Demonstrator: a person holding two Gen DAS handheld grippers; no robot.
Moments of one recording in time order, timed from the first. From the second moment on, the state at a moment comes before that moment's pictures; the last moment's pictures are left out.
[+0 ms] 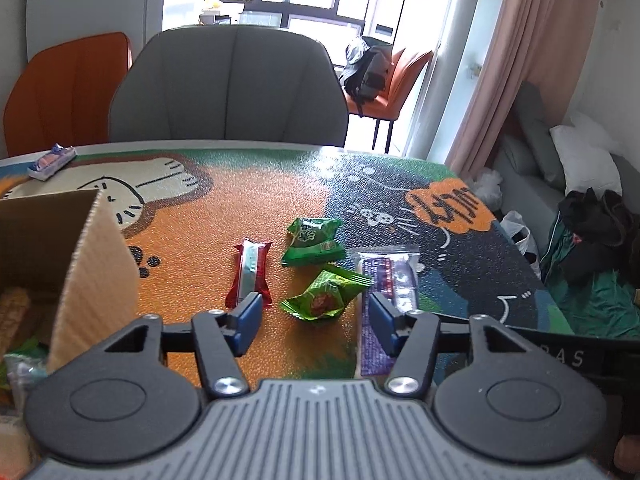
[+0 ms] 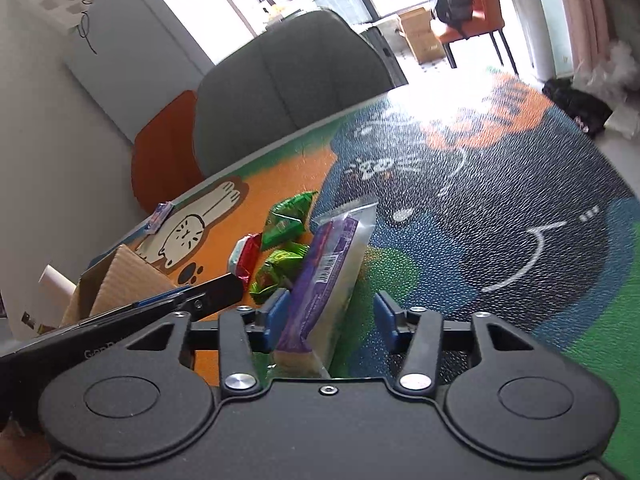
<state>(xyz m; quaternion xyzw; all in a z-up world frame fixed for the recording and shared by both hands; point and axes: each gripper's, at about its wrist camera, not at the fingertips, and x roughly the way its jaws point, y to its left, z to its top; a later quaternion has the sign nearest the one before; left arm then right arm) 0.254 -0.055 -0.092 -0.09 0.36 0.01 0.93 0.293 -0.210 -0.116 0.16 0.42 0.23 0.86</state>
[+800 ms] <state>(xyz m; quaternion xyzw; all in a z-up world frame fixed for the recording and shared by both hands) 0.295 -0.065 -0.122 -0.07 0.38 0.00 0.92 0.315 -0.224 -0.120 0.15 0.41 0.22 0.87</state>
